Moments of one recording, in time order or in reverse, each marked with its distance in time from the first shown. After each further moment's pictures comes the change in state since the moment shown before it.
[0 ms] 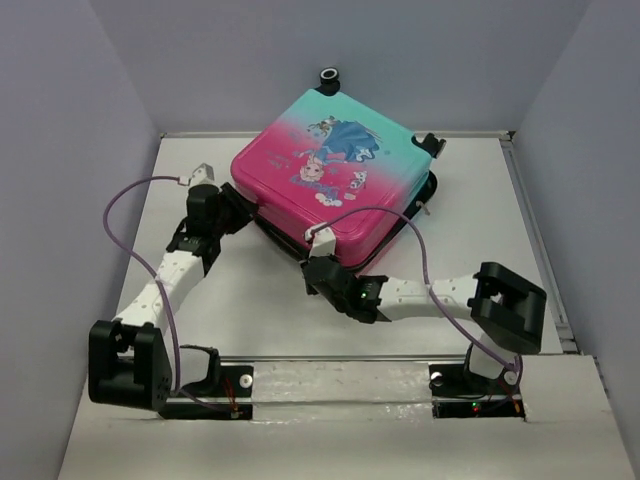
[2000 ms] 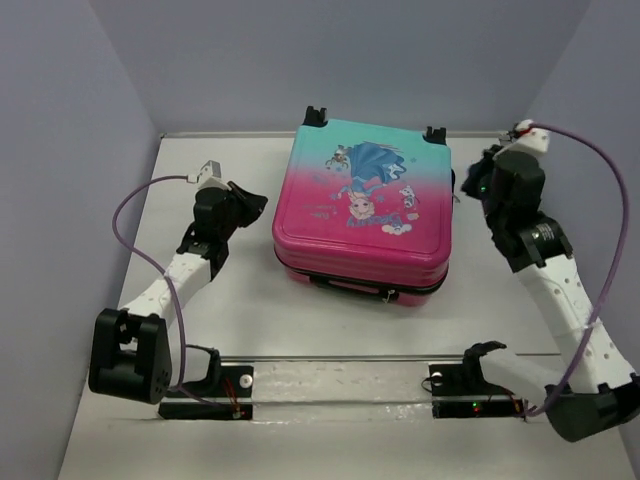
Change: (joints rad) left arm -0.072 0.022 -0.074 0.267 0.061 -0.077; right arm -0.792 -0.618 0.307 -0.638 -0.108 -0.119
